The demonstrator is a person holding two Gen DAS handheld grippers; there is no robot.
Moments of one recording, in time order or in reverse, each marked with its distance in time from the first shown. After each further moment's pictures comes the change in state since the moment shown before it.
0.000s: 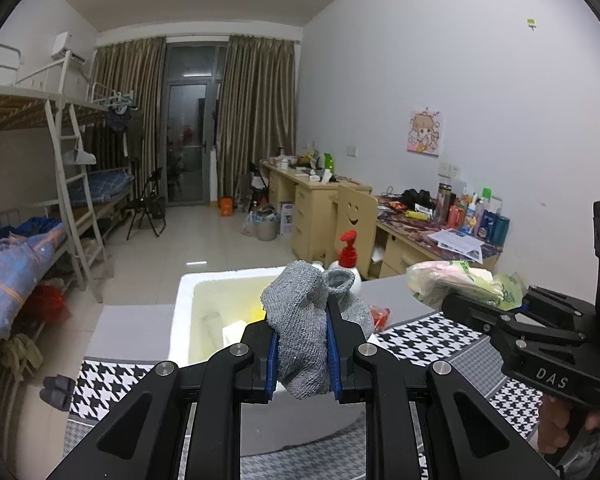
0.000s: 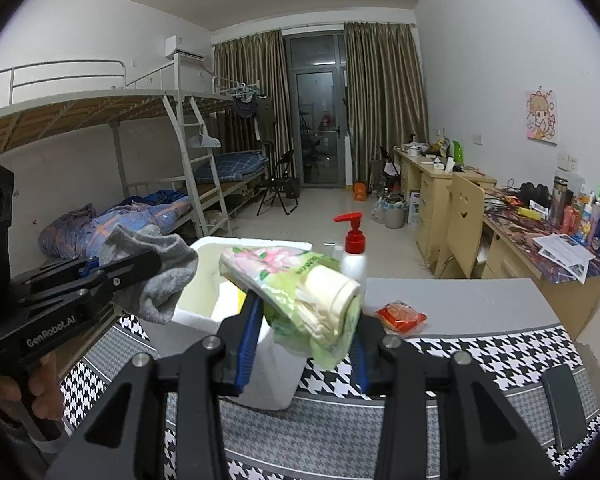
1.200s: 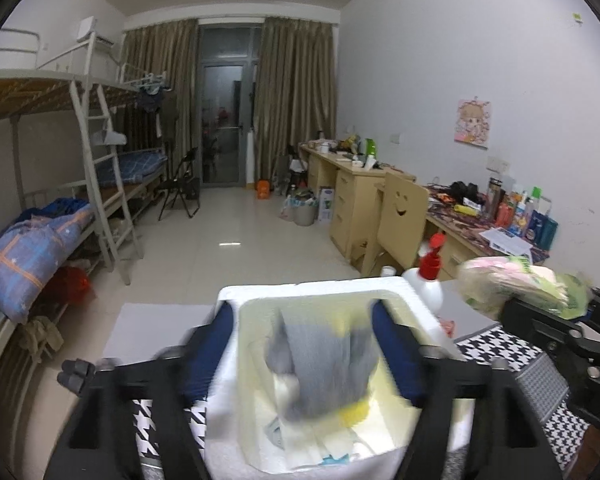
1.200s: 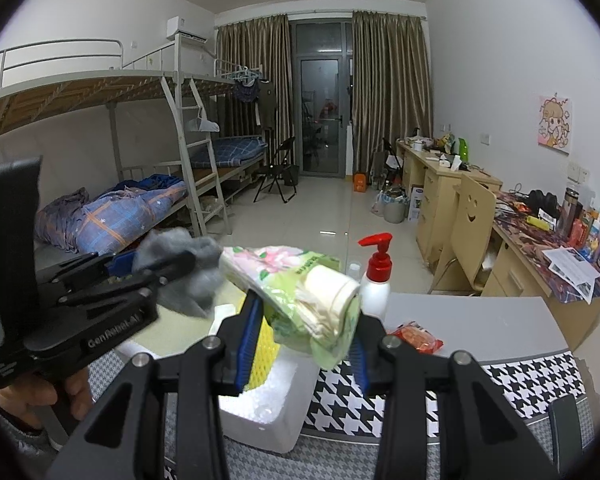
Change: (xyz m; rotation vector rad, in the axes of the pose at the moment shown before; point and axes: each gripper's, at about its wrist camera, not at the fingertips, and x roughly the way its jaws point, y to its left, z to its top) left arm 0.075 0.043 0.010 -0.055 0.061 0.145; right arm 0.051 0.017 0.026 -0.042 0.056 -0.023
